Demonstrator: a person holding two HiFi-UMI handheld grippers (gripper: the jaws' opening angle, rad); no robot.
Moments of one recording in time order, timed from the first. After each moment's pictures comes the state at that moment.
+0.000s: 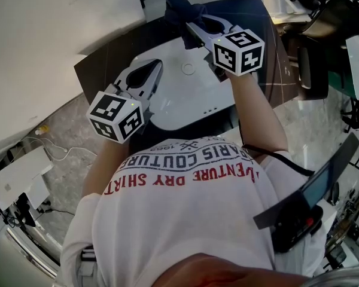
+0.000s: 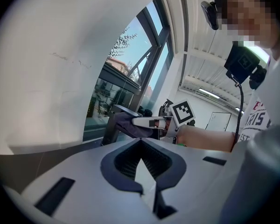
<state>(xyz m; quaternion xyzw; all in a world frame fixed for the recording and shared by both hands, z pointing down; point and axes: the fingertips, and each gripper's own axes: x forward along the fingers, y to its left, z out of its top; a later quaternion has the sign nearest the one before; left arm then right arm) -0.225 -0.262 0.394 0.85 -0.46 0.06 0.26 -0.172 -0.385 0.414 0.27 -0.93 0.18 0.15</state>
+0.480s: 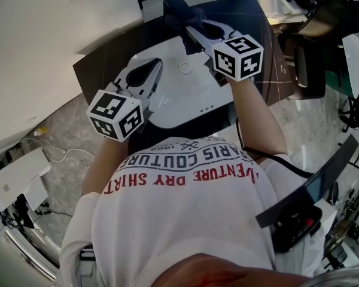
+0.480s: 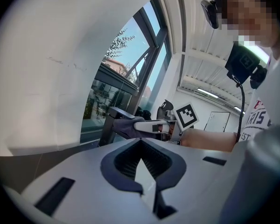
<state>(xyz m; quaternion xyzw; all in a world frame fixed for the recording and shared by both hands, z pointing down) -0.215 -0.255 0.385 0.85 -0.45 0.06 0.25 -0.158 -0.364 0.410 0.27 -0.93 0.18 0.16</state>
